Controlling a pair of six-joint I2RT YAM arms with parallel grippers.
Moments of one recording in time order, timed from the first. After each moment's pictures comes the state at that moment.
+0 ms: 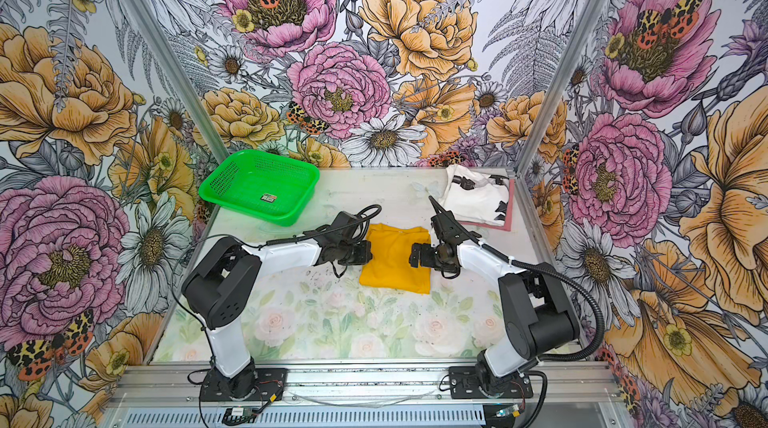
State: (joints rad) left arm -0.65 1.87 1.12 -0.21 0.19 -0.60; right arm 0.30 1.57 0.88 -0.48 -0.26 0.40
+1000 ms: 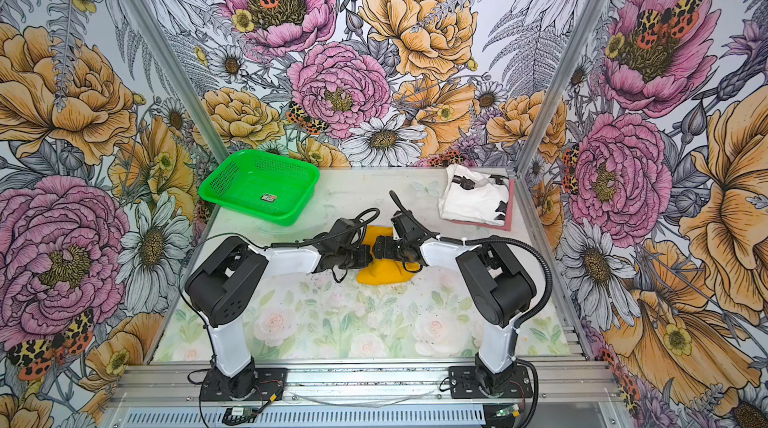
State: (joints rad) left arm -0.66 1.88 1.00 -0.01 0.20 -0.64; right arm 0.56 1.84 1.02 -0.11 -0.21 0.59
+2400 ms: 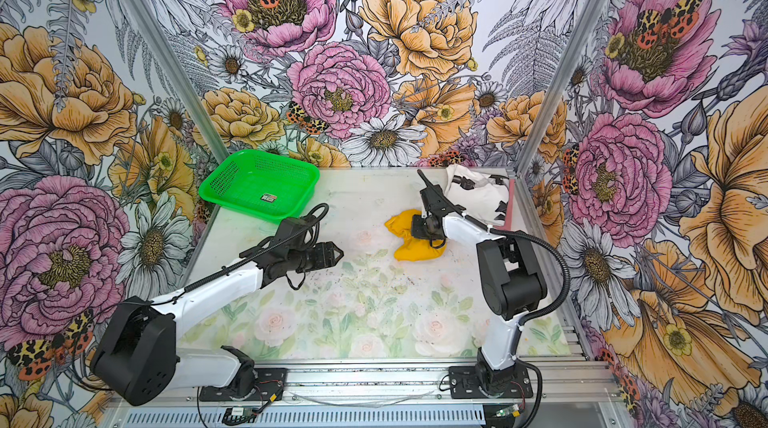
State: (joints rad) left arm -0.49 1.33 0.77 -0.30 0.19 -0.60; right arm 0.26 1.83 1.26 -0.47 -0.14 0.35
